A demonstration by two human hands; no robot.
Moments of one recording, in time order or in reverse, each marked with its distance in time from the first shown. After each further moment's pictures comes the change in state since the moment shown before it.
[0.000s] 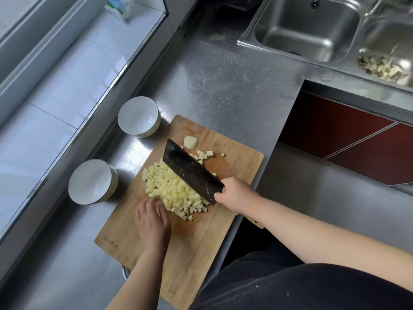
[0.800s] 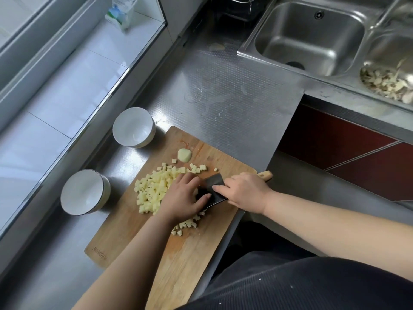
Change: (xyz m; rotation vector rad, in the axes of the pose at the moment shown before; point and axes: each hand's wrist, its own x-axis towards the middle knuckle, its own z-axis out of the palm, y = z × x) left_hand 0.070 0.123 -0.001 0.109 -0.502 0.594; right_hand 0.045 0.054 -0.062 -0.926 0.392 -0.951
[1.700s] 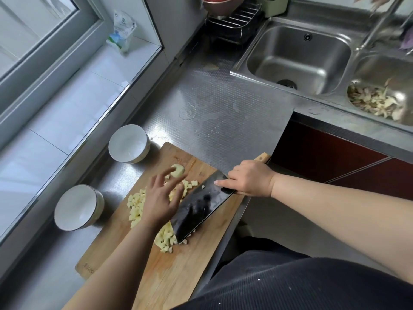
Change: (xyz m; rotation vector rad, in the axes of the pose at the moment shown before) left_hand 0.017 -0.008 -0.013 -0.076 0.278 -0.151; right_hand -0.003 0.092 -0.013 -0.028 0.147 -0.224
